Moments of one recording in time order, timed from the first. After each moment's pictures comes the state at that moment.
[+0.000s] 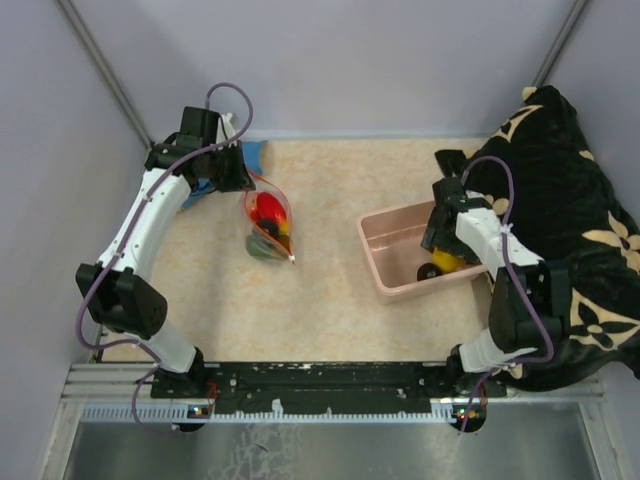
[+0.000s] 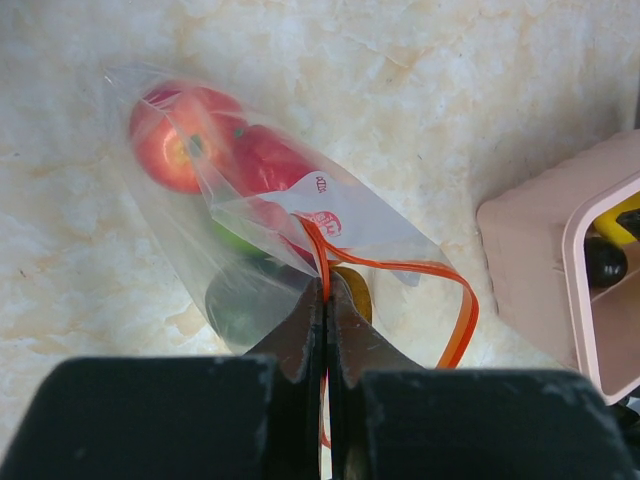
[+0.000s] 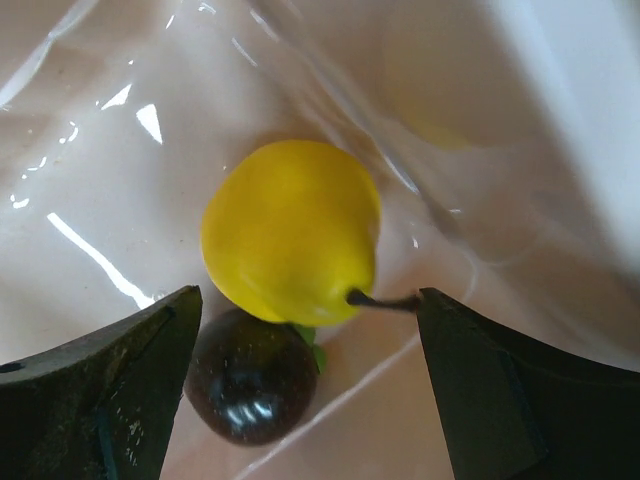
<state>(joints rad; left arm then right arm) -0.25 1.64 1.71 -0.89 0.20 -0.32 0.13 1.49 1.06 -0.82 0.38 0.52</state>
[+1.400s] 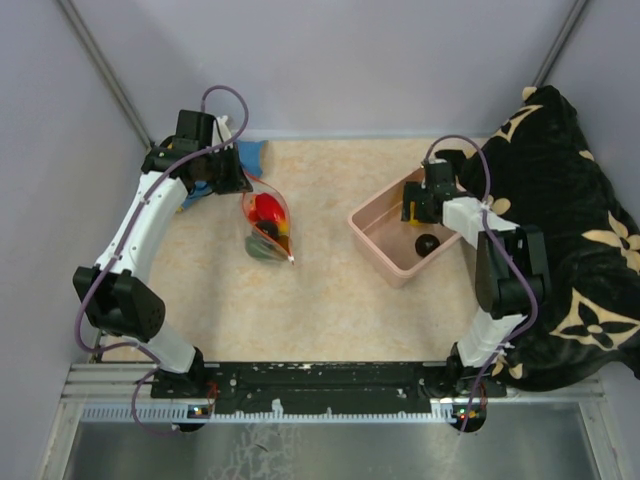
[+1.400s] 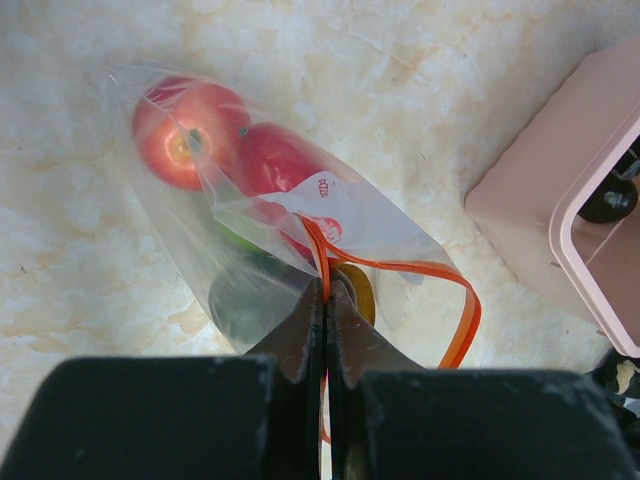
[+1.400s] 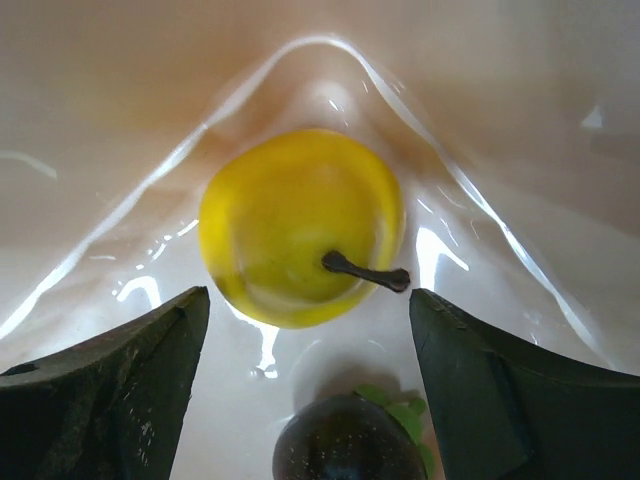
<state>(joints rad) -0.22 1.62 1.66 -0.87 0.22 -0.32 0.14 1.74 1.12 -0.28 0.09 0.17</state>
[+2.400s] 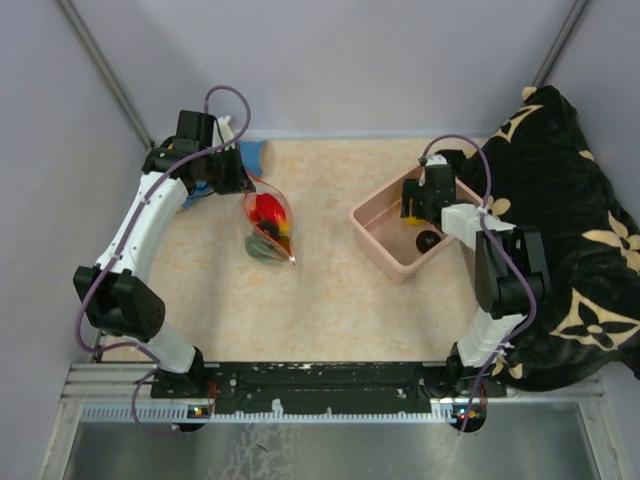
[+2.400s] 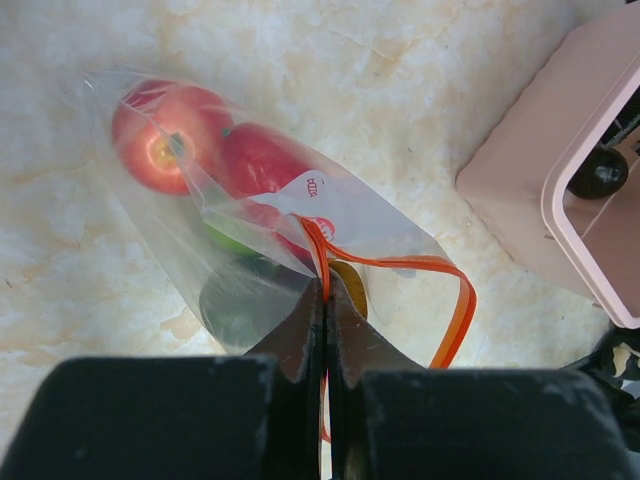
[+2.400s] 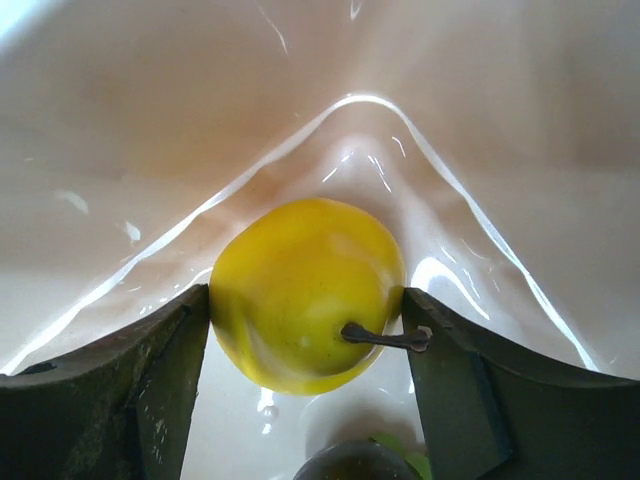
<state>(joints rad) -0.22 1.62 1.65 -0.85 0.26 -0.30 0.14 1.76 1.06 -0.03 0.06 0.11</state>
